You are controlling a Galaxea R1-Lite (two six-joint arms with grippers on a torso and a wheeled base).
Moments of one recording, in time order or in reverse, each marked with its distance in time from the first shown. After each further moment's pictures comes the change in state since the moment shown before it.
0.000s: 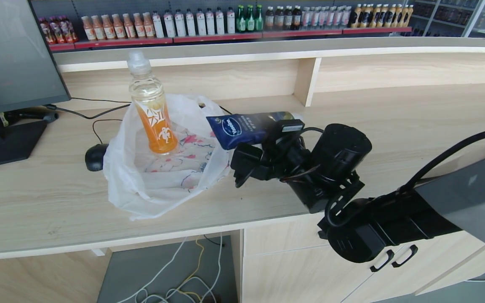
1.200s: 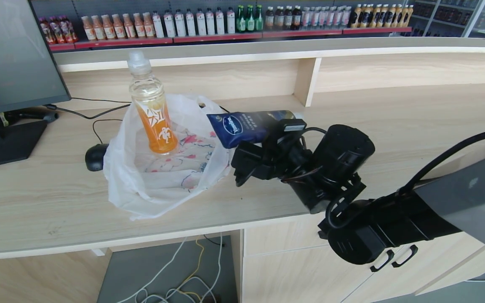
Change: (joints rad) left arm 0.000 0.000 0.000 0.000 0.000 0.000; right arm 0.002 -0.001 0.004 -0.037 -0.002 0.025
